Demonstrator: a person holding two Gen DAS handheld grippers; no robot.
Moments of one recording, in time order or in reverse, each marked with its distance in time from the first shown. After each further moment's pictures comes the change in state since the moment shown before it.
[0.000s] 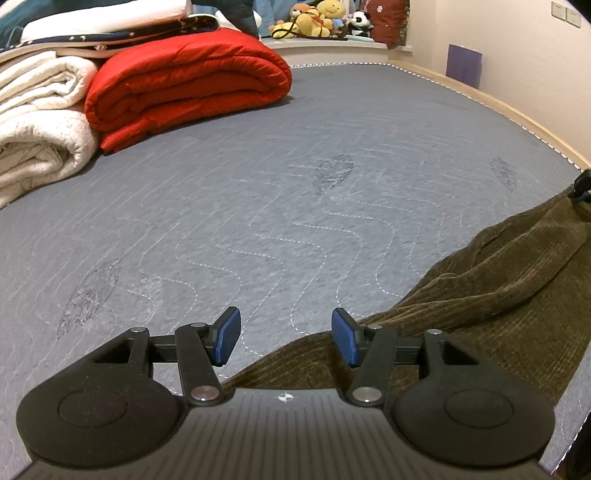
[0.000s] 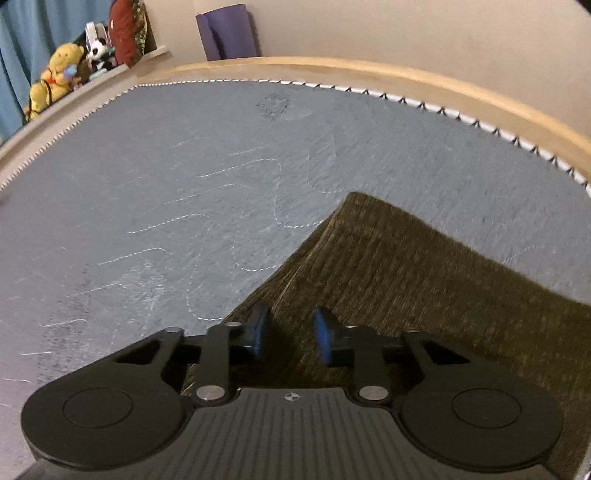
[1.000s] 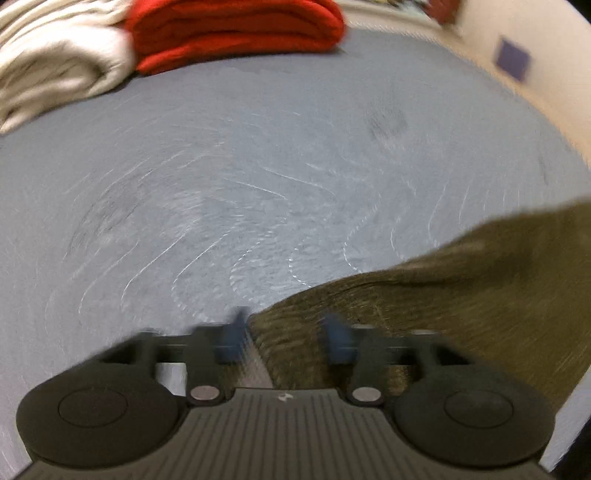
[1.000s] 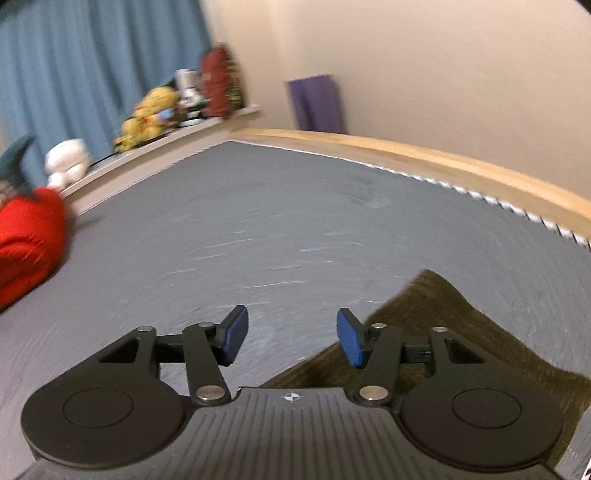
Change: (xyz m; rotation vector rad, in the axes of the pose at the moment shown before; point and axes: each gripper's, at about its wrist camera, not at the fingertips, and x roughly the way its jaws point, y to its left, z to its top) left arm 0.012 0.056 -0.039 -0.214 0.146 0.033; right arm -0.118 0.015 0.009 -0.163 -0.207 0.309
